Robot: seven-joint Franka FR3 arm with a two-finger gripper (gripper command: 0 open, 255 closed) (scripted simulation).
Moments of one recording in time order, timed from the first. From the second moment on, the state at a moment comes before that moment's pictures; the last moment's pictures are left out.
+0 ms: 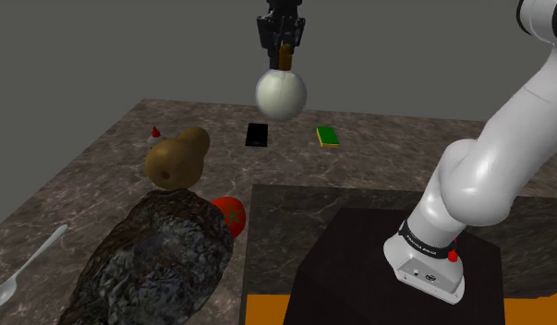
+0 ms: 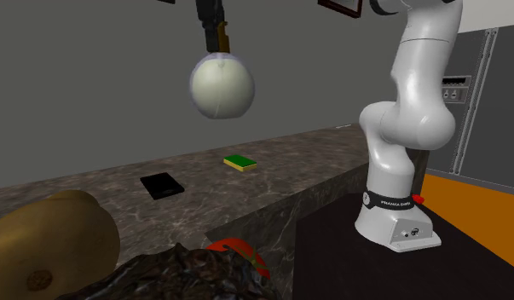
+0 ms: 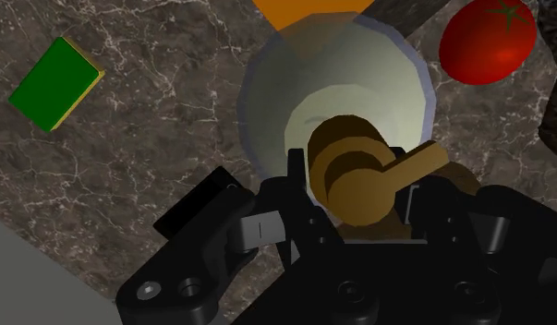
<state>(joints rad) 0.13 -0.17 0.09 -1.67 0.06 1.44 0.25</state>
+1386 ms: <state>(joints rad) 0.27 0.19 0.22 -1.34 0.02 1.49 0.53</state>
